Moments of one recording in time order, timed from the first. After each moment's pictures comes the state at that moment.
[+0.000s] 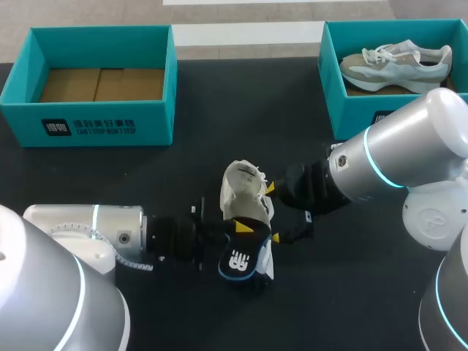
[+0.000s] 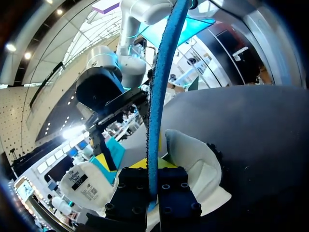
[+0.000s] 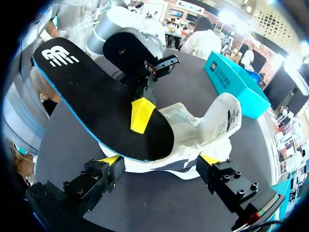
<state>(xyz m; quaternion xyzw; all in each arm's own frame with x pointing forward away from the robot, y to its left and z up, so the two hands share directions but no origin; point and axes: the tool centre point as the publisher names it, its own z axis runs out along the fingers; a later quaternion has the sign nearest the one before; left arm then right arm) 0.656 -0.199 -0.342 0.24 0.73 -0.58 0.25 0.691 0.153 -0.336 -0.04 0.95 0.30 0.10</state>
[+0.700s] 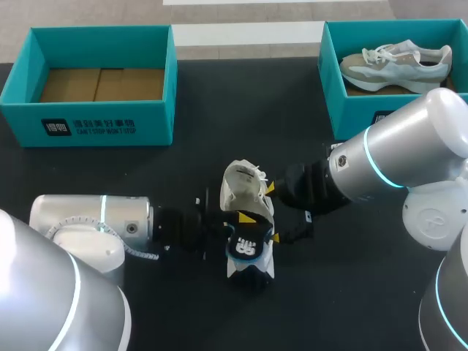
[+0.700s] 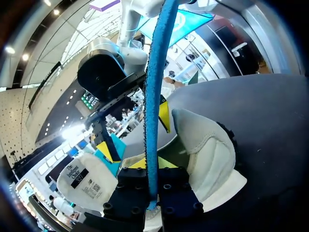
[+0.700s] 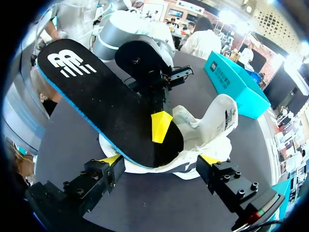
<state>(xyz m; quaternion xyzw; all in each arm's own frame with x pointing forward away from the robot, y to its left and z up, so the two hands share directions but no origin) 0.682 -0.206 -0.350 0.25 0.73 -0.57 0.26 0.691 0.153 -0.336 -0.04 0.95 0.30 0.10</state>
